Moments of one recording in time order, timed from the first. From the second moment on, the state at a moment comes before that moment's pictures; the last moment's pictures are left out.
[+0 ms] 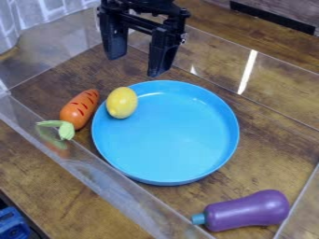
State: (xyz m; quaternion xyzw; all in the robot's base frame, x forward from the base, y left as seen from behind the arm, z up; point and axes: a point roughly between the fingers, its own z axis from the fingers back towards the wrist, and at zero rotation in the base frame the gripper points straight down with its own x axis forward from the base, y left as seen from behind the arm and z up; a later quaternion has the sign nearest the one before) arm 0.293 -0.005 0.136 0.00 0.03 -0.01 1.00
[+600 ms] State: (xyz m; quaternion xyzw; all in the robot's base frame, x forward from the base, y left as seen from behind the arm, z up) arm 0.286 -0.006 0.108 -0.01 0.06 -0.02 1.00
